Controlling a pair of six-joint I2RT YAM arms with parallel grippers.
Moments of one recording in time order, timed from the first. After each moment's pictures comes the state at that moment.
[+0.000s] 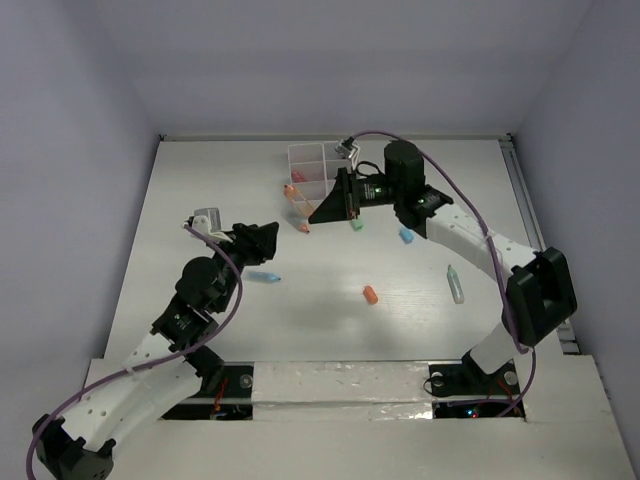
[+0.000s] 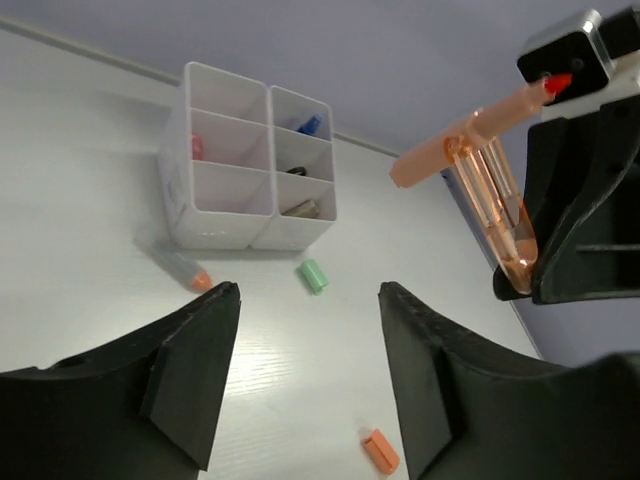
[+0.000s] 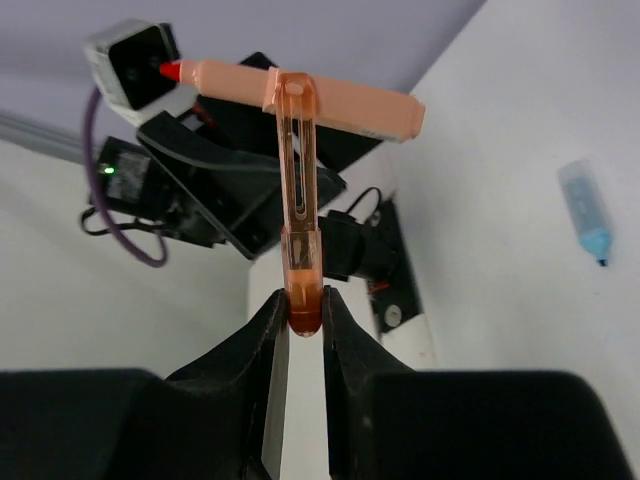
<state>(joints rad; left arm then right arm) -0.65 0.56 0.48 0.11 -0.36 -0.57 0.58 1.60 1.29 0.14 -1.02 0.83</state>
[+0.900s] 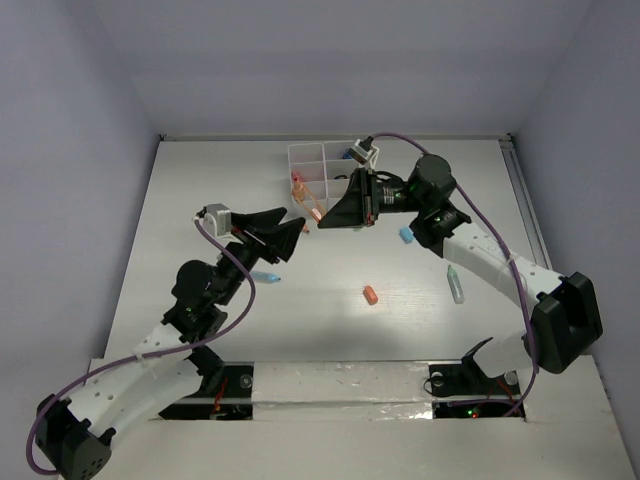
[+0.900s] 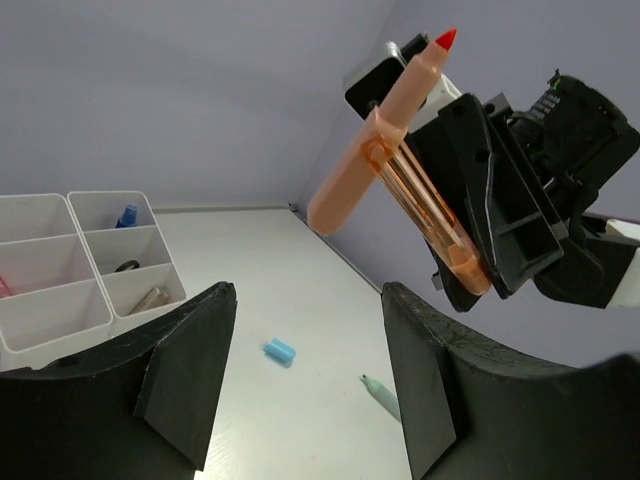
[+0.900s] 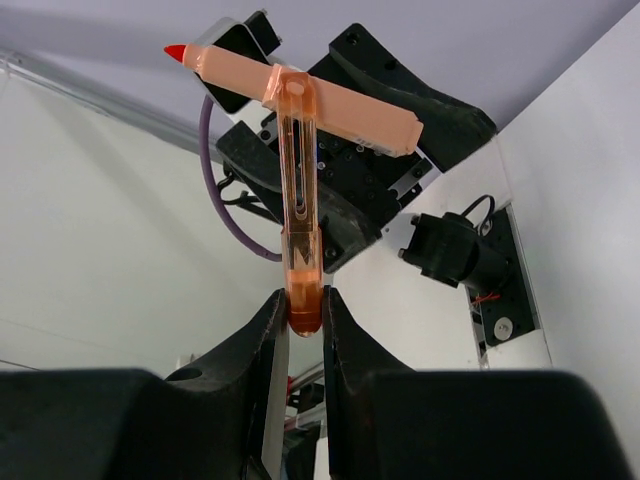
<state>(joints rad) -0.69 0.65 0.47 0.55 -0.04 -0.47 0.60 1.42 1.13 0.51 -1.04 1.25</state>
